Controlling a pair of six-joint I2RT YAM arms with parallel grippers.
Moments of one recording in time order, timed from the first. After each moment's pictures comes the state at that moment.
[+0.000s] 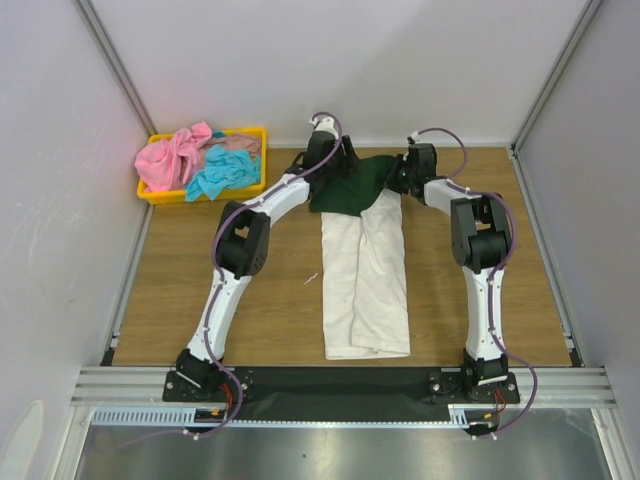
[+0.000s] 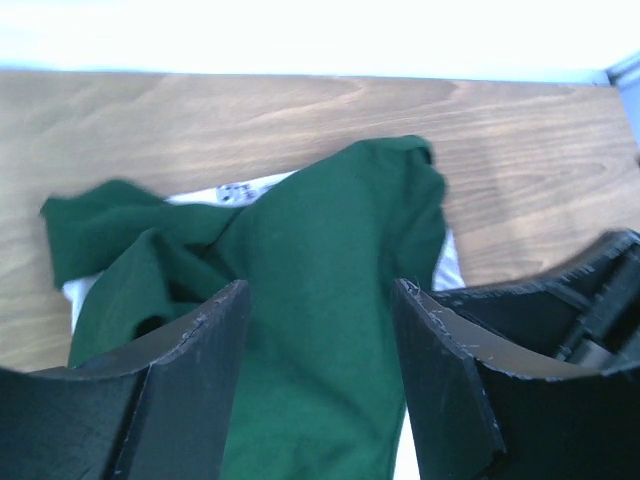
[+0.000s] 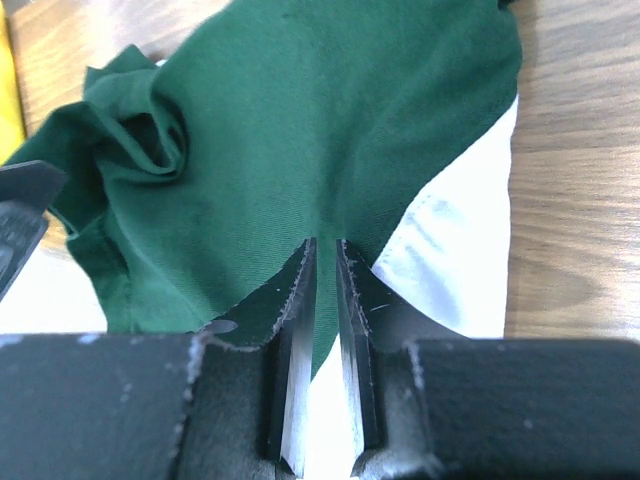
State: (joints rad) left arm -0.49 2.49 2.11 0.00 0.01 -0.49; right arm 0.19 2.32 1.68 0.07 -0.25 0.58
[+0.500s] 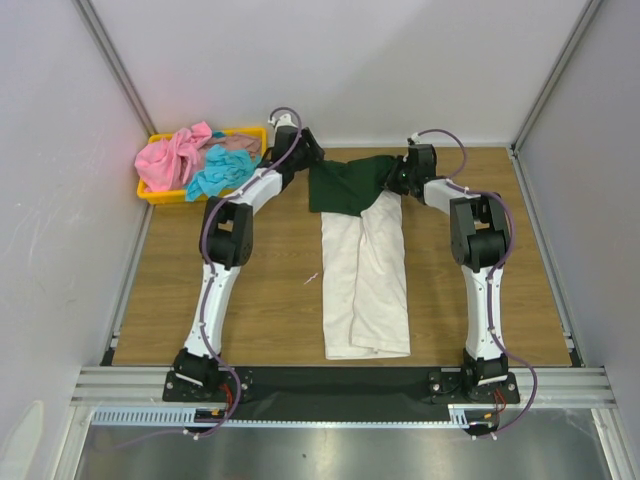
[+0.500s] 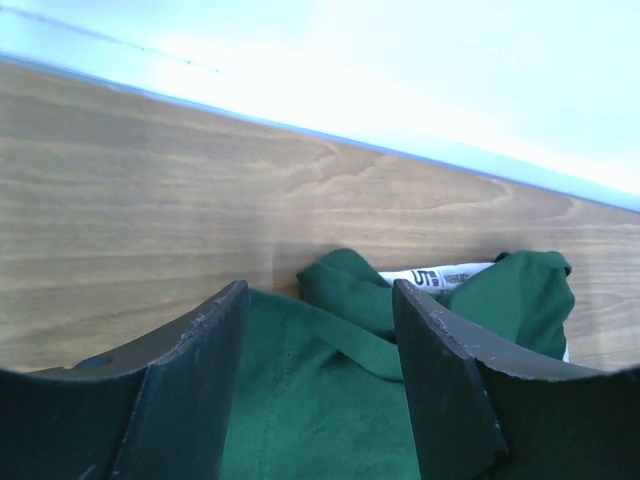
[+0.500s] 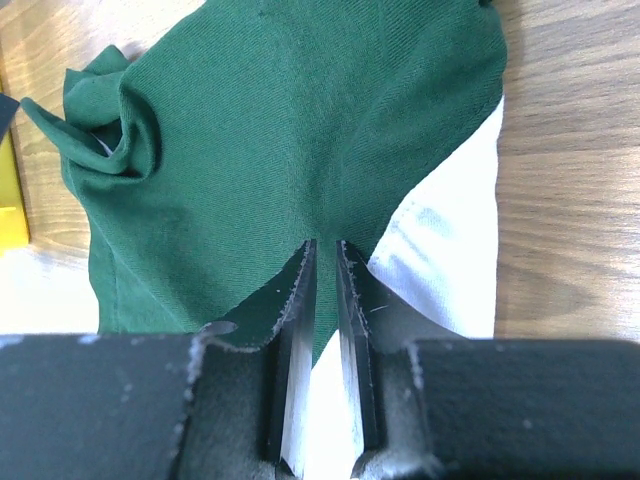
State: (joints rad) left arm -0.32 2.57 2.15 -0.01 0.01 -0.63; right arm 0.19 2.35 1.70 0.05 -0.25 0.58
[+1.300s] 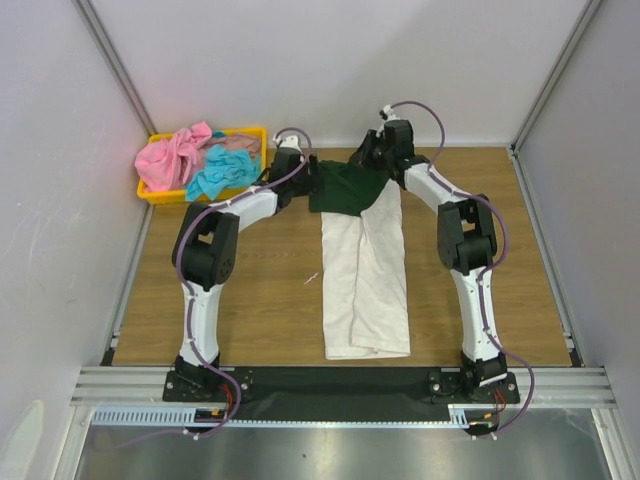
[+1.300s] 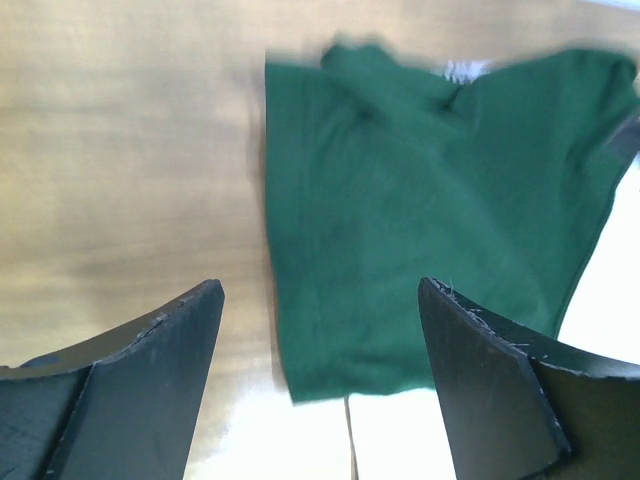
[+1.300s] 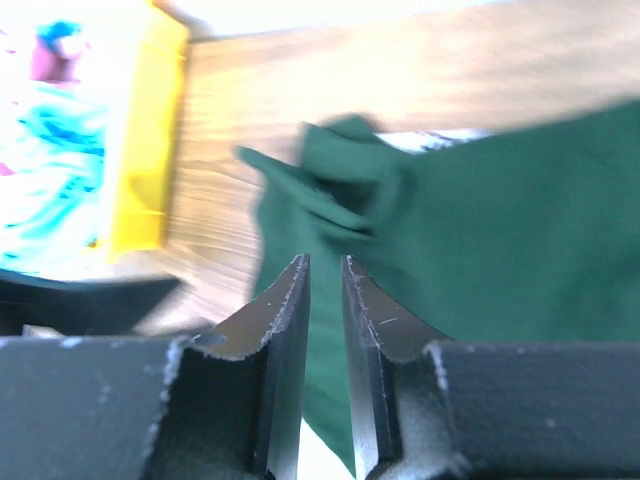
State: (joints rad) left arm -0.39 2.16 1.57 0.03 -0.08 -0.44; right arm 0.30 2.36 1.95 -0.04 -0.27 0.55
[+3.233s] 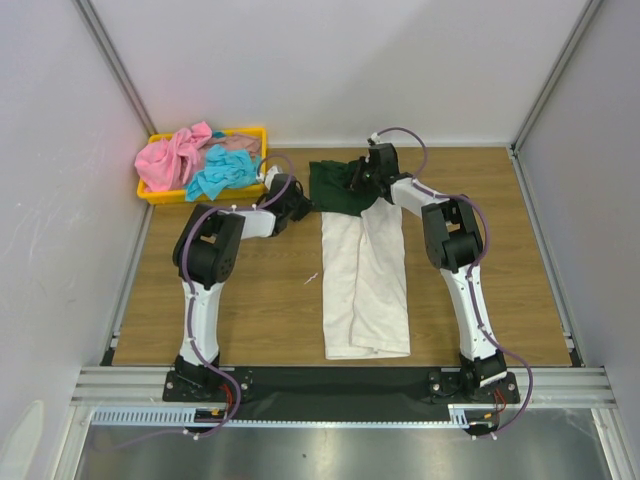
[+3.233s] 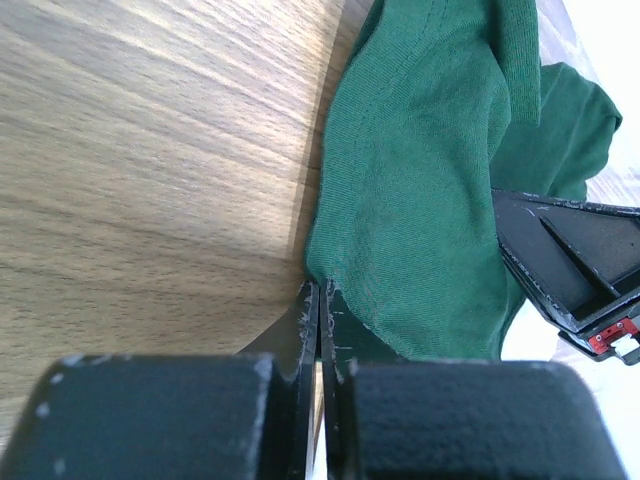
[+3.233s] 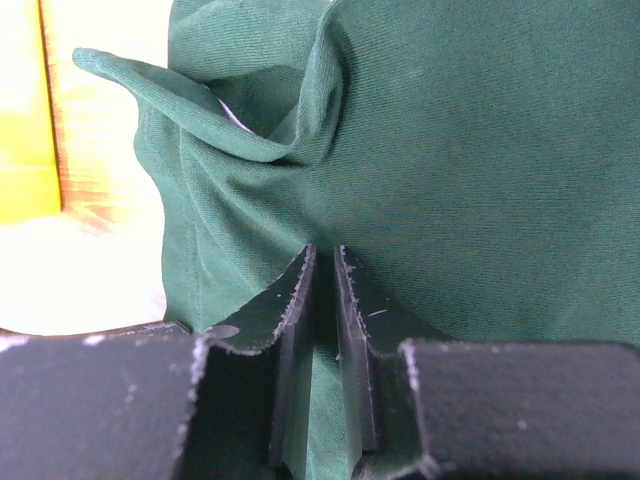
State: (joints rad) left arm -0.38 2.17 1.30 0.28 -0.03 -0.97; right arm 0.36 2.48 1.93 -0.05 -0.22 0.59
